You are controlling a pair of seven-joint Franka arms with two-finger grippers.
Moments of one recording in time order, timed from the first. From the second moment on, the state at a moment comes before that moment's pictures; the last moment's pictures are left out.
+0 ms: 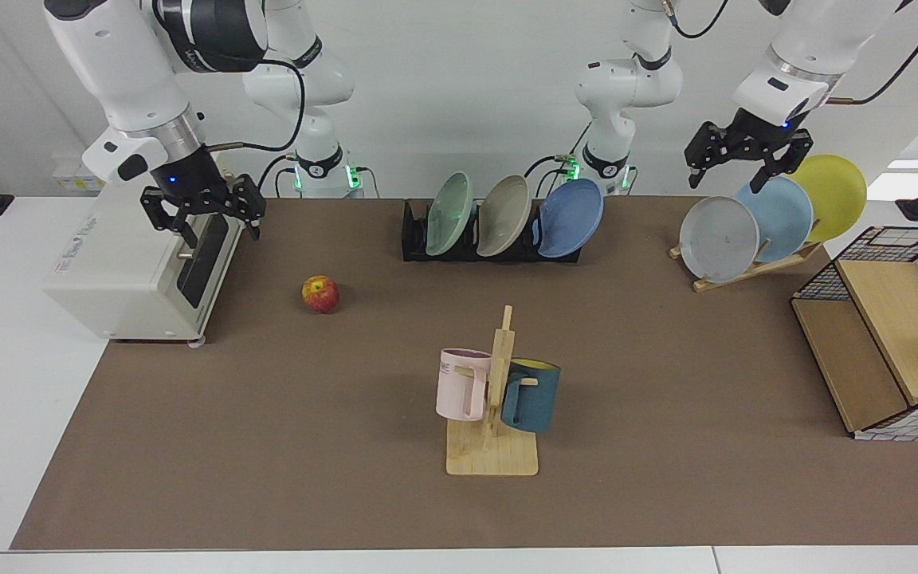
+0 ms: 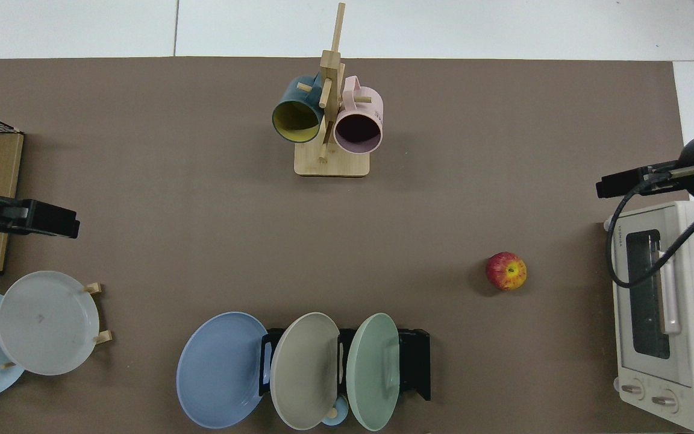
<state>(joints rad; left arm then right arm) -0.02 -0.03 -0.06 -1.49 -0.02 1.44 0.06 0.06 0.01 -0.07 -1.64 0.06 1.72 -0.12</state>
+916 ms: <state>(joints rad) -0.02 -0.03 -0.06 -1.49 -0.02 1.44 0.05 0.06 0.01 -0.07 -1.64 0.06 1.72 -0.12</state>
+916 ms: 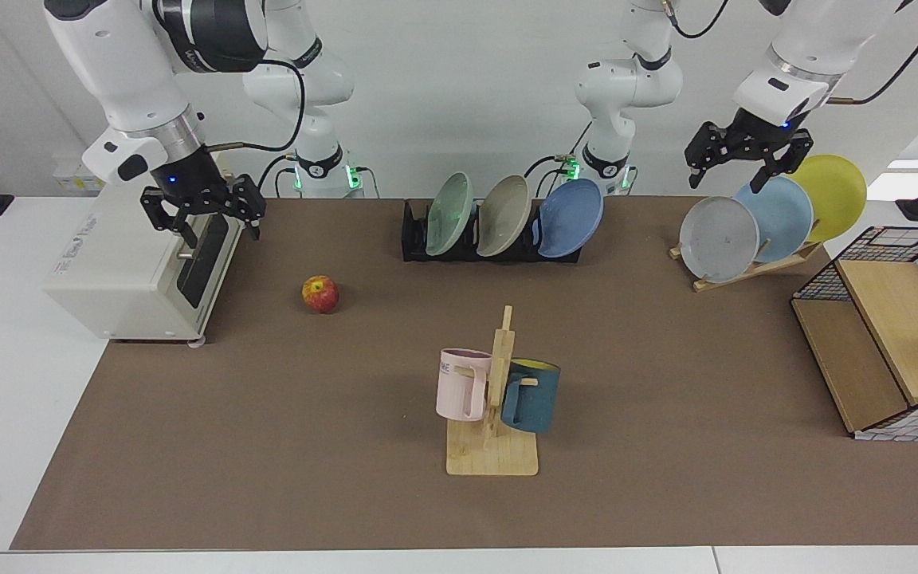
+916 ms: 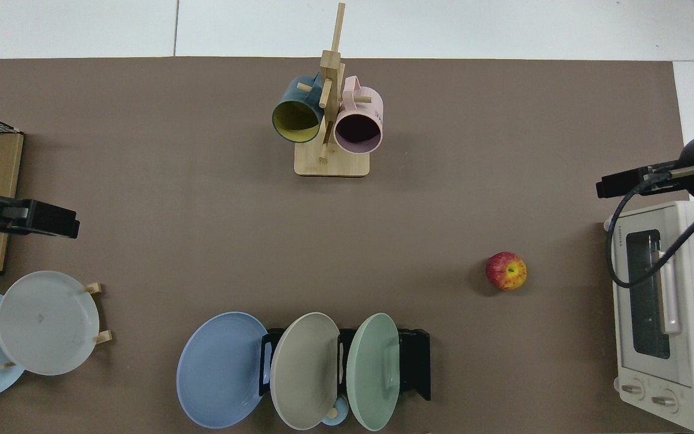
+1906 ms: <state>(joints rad) -0.02 -0.04 -0.06 -1.51 -0.02 1.43 0.05 0.06 0.01 -0.07 -1.64 0.04 1.77 -0.12</state>
